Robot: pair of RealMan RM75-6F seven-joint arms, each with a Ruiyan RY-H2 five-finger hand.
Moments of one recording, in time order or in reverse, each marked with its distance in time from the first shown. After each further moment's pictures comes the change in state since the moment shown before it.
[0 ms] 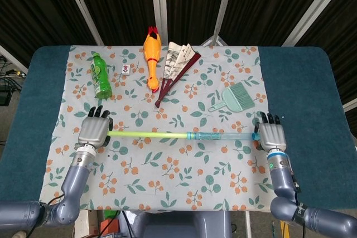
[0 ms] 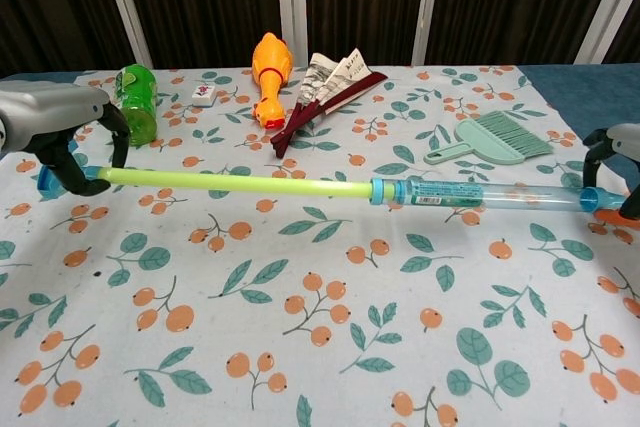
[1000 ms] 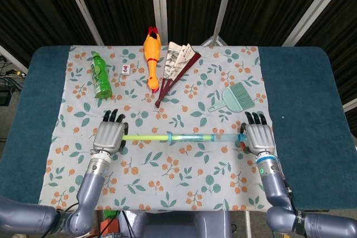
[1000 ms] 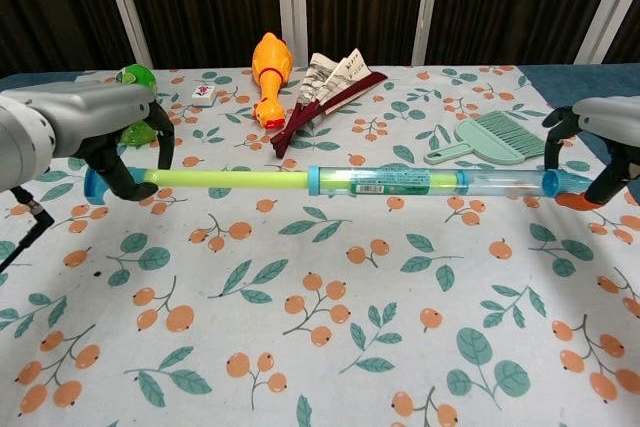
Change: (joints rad) left arm -0.031 -0.134 -0.040 -0.074 -0.003 0.141 0.087; right arm 0.023 0.037 0.008 -0.240 -0.029 0.103 -0.061
